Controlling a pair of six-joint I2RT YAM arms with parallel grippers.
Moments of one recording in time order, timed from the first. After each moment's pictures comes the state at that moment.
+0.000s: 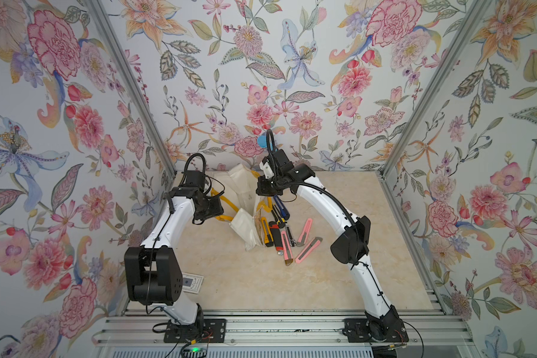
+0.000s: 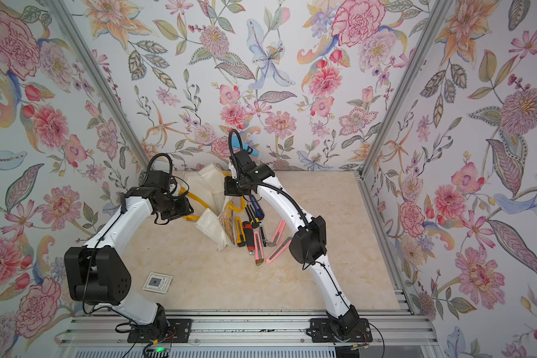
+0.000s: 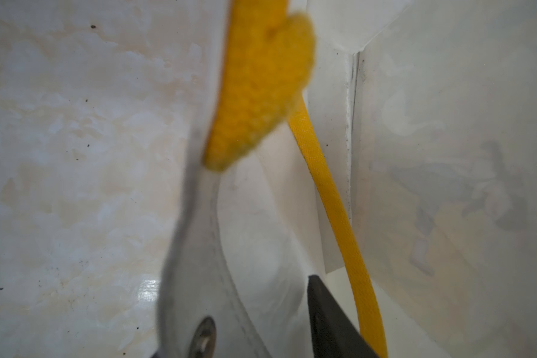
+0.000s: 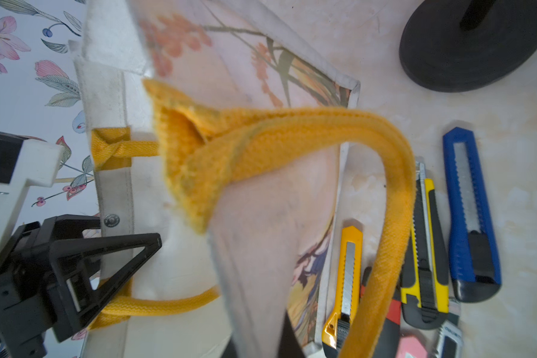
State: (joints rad) left arm -0.05 1.63 1.39 -0.89 0.21 -0.28; right arm 0.71 2.38 2.56 -1.01 -0.26 0.52
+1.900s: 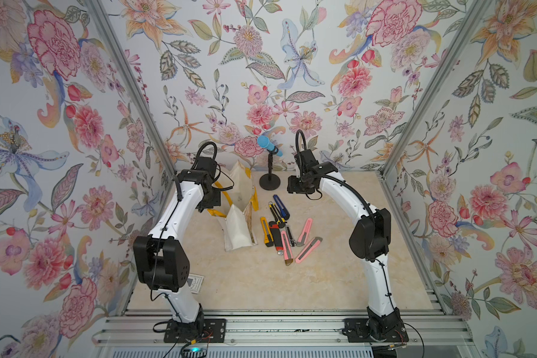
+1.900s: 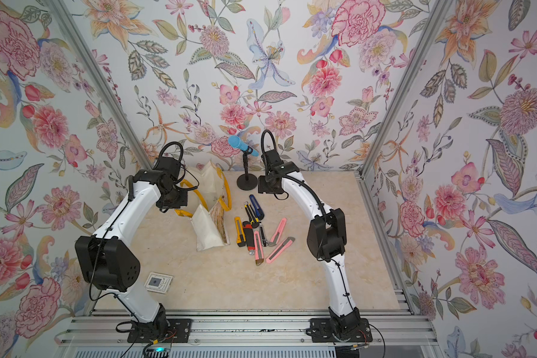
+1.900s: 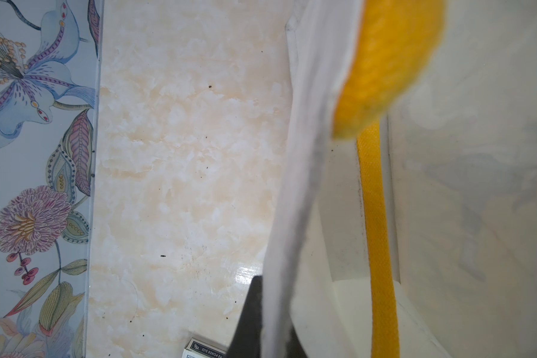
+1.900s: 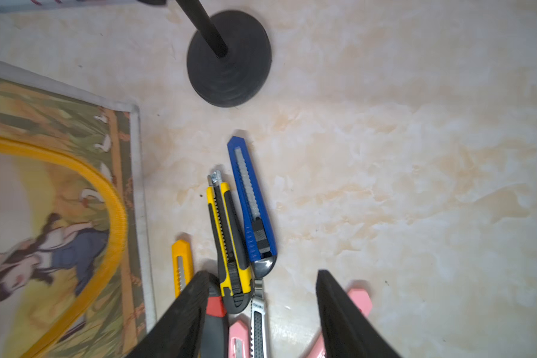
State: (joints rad) left arm -0.13 1.74 1.68 -1.14 -0.18 -0.19; right arm 0.51 2.29 2.22 -0.97 0.00 0.38
